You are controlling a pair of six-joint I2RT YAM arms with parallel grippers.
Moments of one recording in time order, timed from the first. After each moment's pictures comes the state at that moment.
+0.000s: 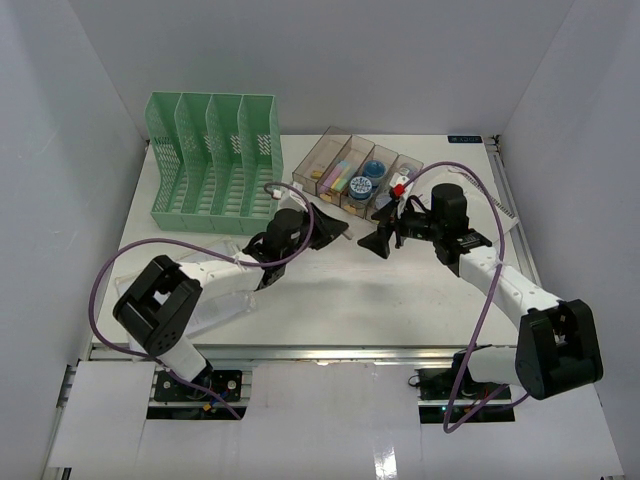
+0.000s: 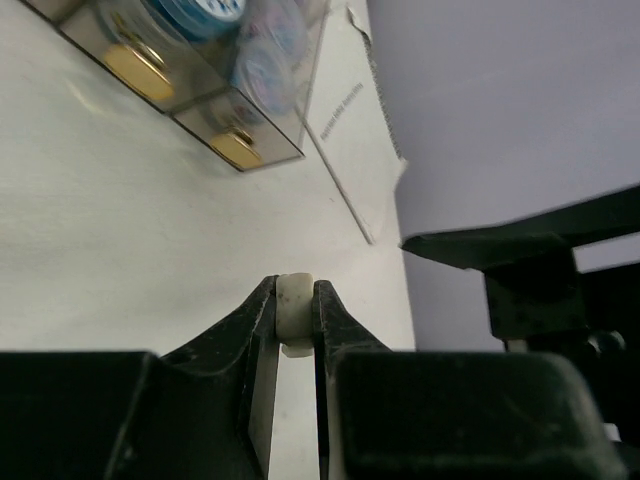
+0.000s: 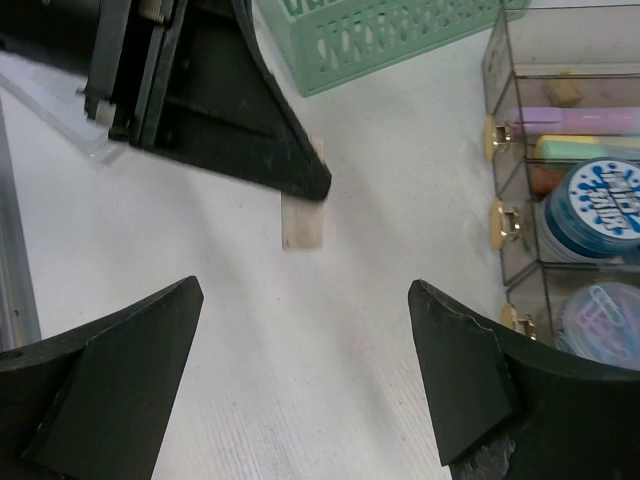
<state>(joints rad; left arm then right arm) -0.73 1.60 0.81 0.56 -0.02 -1.03 0.34 1.28 0.79 0.11 -0.81 -0.21</state>
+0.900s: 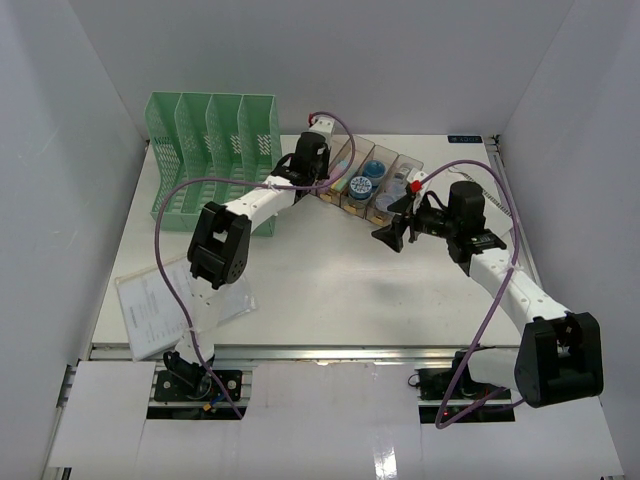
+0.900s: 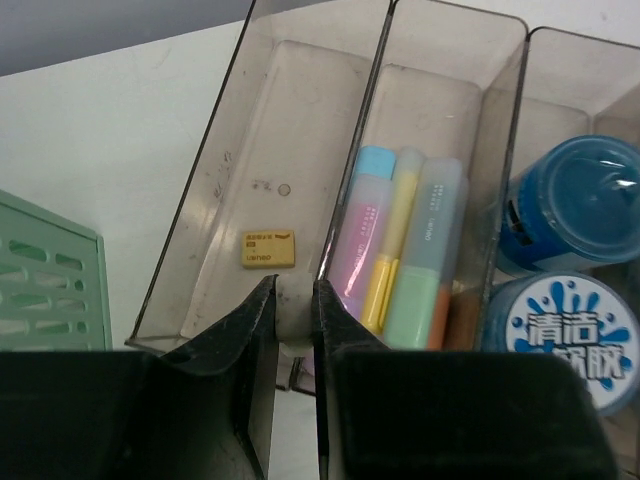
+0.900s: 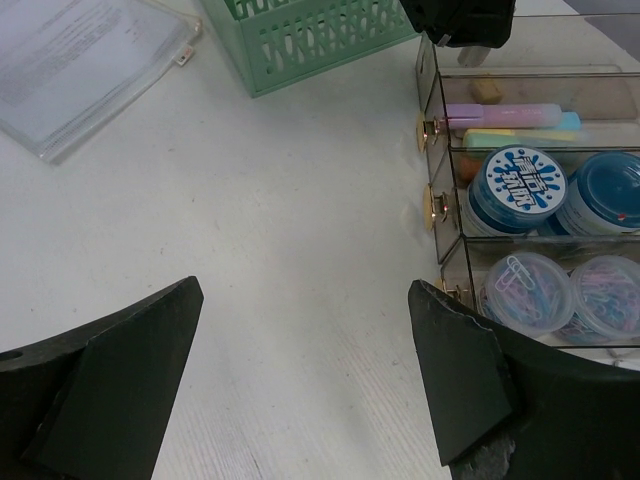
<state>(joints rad) -0.53 2.25 1.84 -0.01 -0.23 -0.10 0.23 1.23 0.79 0.09 -0.83 -0.27</state>
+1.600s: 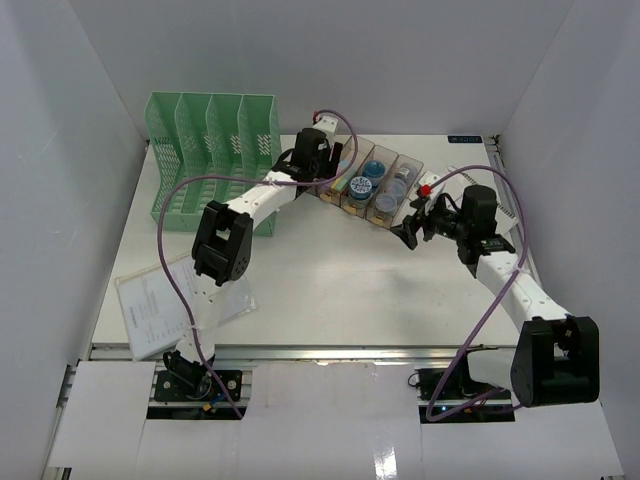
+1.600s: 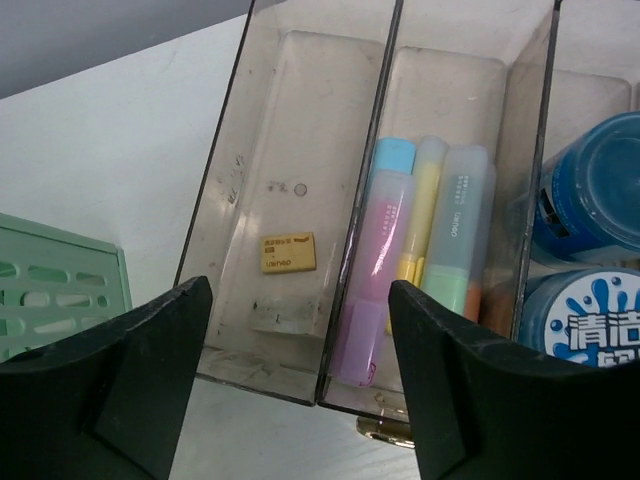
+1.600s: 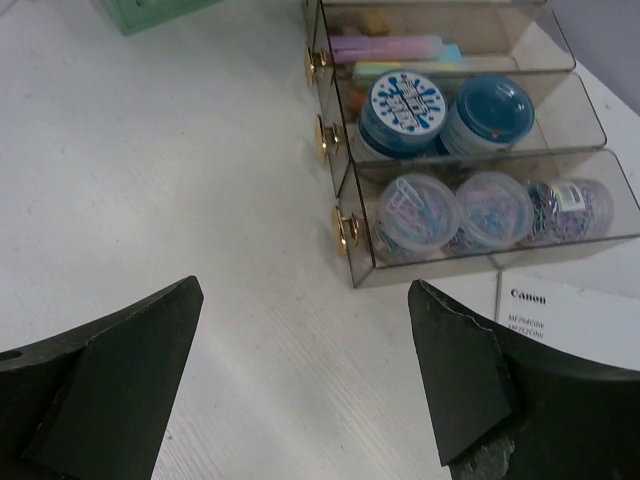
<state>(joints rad) -0.52 2.30 1.95 -0.13 -0.18 -0.01 0.09 1.22 0.73 0.08 -0.72 -0.43</state>
